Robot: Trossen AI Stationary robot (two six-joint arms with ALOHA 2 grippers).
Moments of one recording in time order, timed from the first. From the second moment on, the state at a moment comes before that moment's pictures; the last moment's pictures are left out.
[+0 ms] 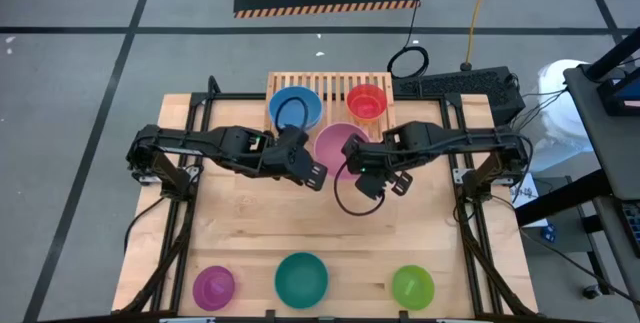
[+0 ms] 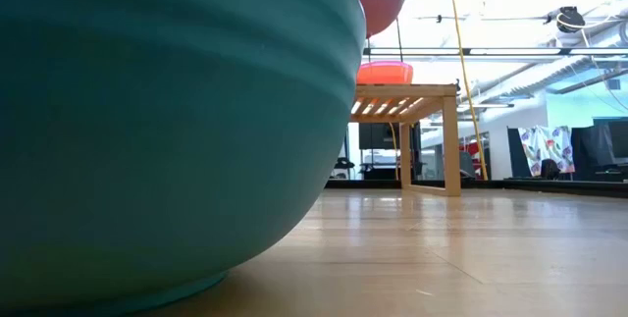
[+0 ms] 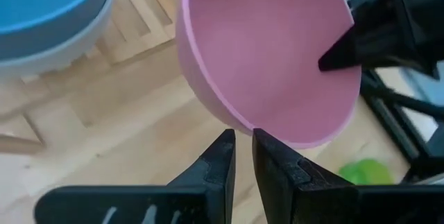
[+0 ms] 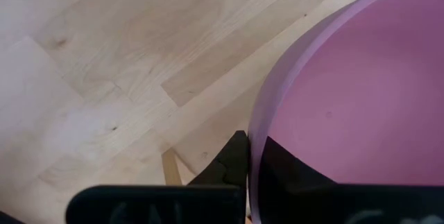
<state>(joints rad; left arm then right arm) -0.17 1.71 1.92 -1.15 -0.40 -1.10 0.11 1.69 1.86 -1.44 0.19 -0.91</state>
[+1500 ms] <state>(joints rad) -0.19 1.73 1.91 -1.14 -0.42 -1.34 0.11 1.69 1.86 -1.44 0.19 -0.95</state>
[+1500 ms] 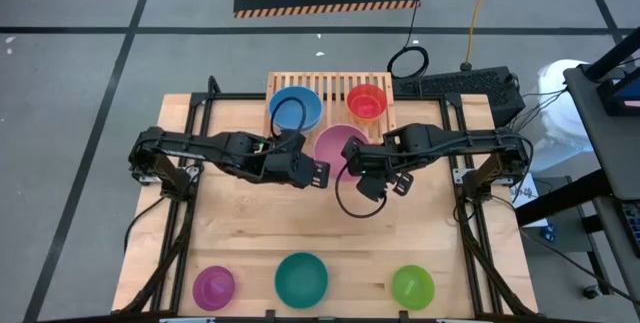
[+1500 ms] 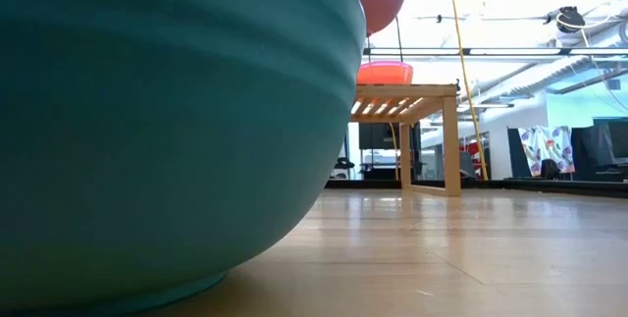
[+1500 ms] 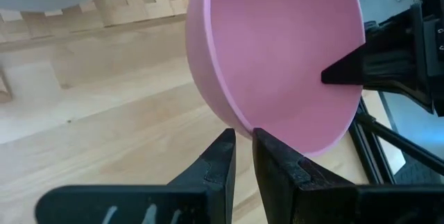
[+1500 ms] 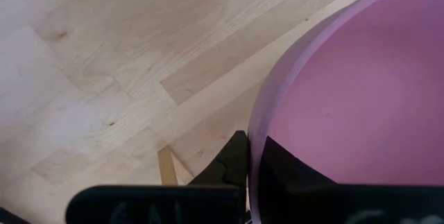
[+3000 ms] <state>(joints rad) -0.23 1.62 1.92 -1.13 -0.62 -1.07 0.06 1.66 1.86 -1.26 0.21 -0.99</state>
